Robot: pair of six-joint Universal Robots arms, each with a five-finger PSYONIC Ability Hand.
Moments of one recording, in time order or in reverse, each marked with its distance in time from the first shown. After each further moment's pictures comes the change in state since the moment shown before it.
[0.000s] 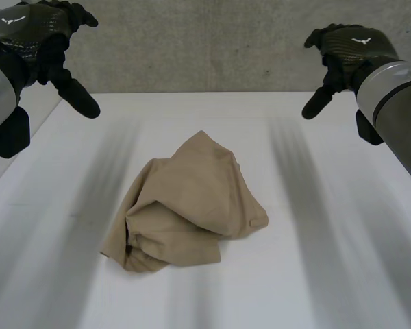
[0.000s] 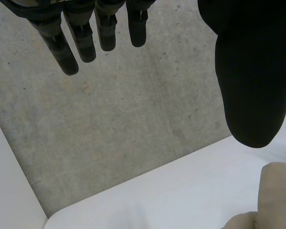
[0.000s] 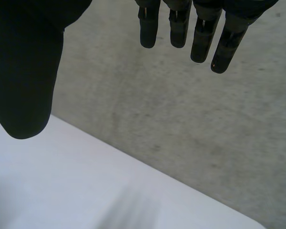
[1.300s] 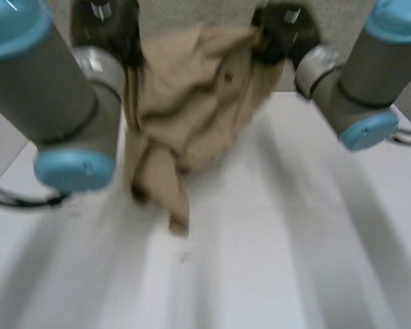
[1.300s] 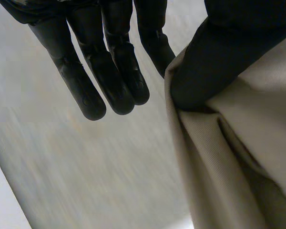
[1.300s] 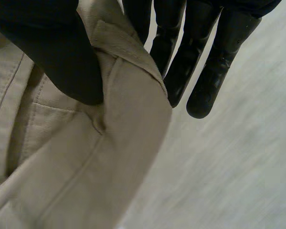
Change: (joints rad) left arm -0.146 -0.392 0.223 0.505 -0.165 0.247; right arm 0.021 0.454 -0.553 -0.225 -0.274 0.013; left_hand 0.928 0.988 0.973 0.992 0.935; right_hand 0.778 0.957 0.951 0.939 0.879
